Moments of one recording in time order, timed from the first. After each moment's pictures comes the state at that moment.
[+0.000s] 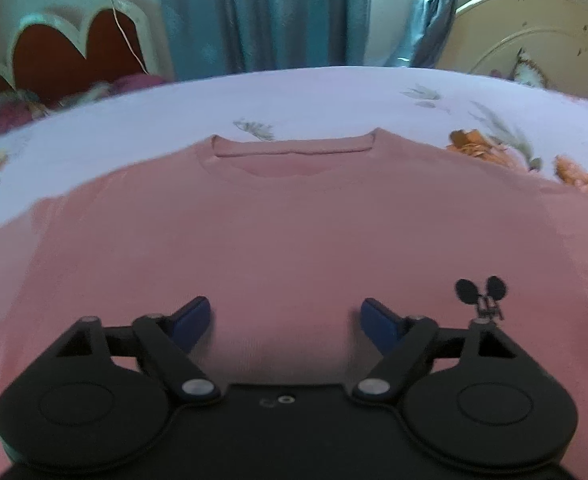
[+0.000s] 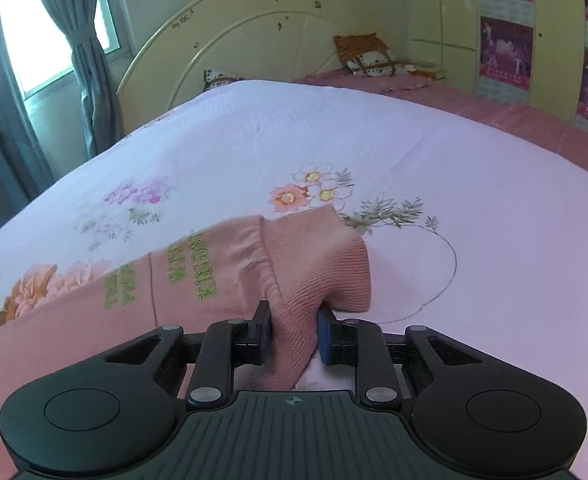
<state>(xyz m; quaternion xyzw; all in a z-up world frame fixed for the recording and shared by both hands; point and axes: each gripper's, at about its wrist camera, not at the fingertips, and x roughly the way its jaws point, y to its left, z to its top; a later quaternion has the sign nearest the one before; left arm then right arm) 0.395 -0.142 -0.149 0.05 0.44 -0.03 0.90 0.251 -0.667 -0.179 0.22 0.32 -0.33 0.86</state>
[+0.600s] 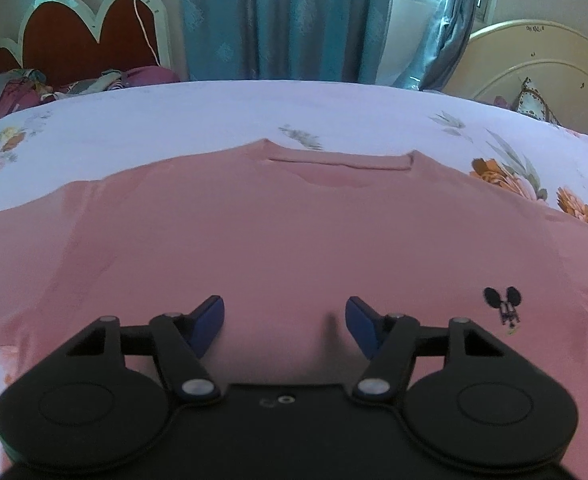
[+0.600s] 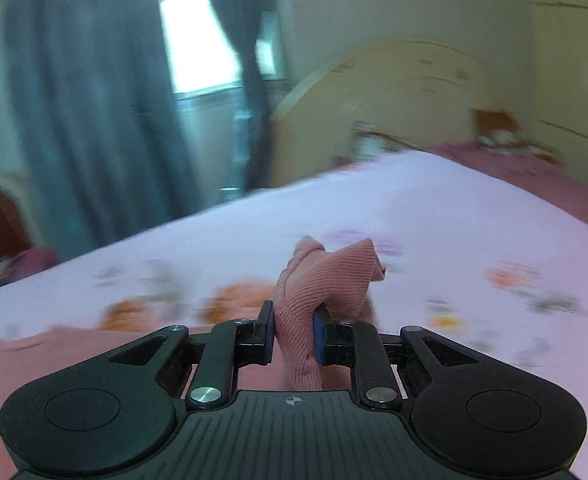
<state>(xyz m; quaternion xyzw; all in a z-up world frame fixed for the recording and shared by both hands) 0.389 -0.083 -0.135 0.01 0.43 -0.03 0.90 0.314 -0.481 -0.101 0.14 0.26 -0.13 0.95</state>
